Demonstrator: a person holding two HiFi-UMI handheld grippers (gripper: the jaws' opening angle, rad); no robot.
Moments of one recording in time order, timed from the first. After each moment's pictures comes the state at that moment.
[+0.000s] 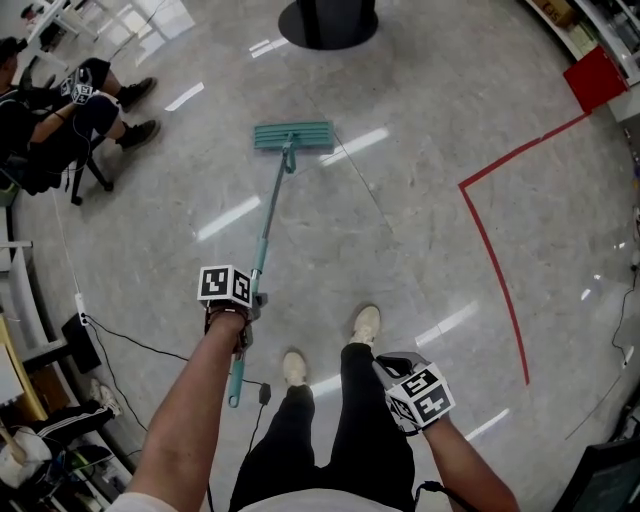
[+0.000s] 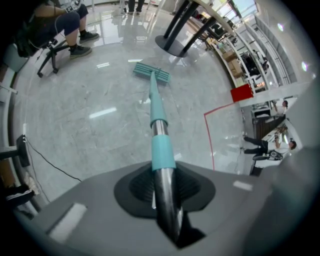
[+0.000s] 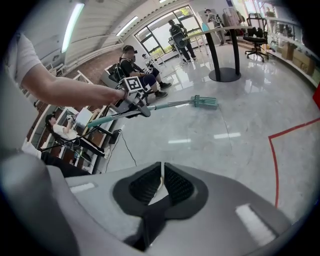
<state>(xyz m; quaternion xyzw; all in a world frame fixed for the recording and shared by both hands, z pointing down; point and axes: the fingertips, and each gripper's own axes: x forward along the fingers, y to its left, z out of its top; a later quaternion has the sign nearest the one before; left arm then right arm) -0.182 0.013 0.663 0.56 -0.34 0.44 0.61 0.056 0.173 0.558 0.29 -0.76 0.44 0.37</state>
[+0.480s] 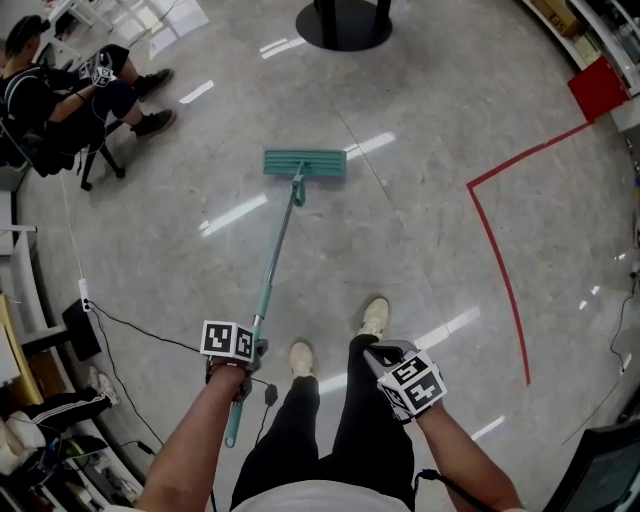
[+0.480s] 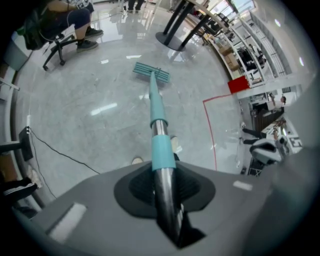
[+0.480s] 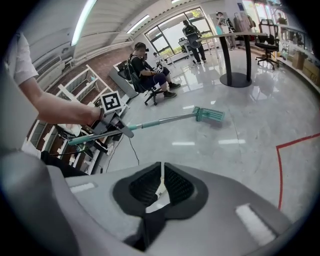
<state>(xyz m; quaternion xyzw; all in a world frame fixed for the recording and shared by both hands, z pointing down) -0.235 0.163 0.629 0.56 -0.33 0.46 0.61 0.003 0.181 0.552 0.27 -0.79 0.41 0.37</state>
